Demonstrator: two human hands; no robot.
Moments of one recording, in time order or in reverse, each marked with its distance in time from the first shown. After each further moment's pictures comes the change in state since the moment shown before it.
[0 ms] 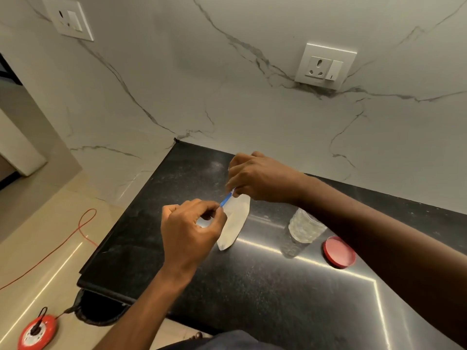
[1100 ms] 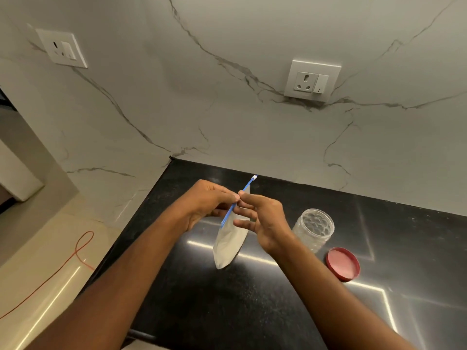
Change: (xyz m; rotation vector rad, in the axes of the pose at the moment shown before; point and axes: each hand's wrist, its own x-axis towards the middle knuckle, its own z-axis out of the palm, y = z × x) left_hand 0.118 0.008 0.029 -0.462 -0.764 -0.581; right_hand -0.006 -0.038 0.078 1.912 0.752 1.012
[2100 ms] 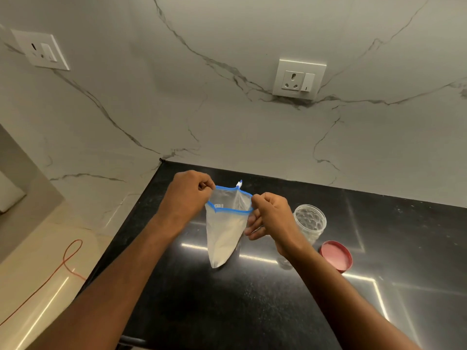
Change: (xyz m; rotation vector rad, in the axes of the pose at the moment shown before) left_hand -0.004 -0.002 -0.011 0.691 0.408 0.354; right_hand -0.019 -0.014 -0.024 -0.436 0.022 -0.122
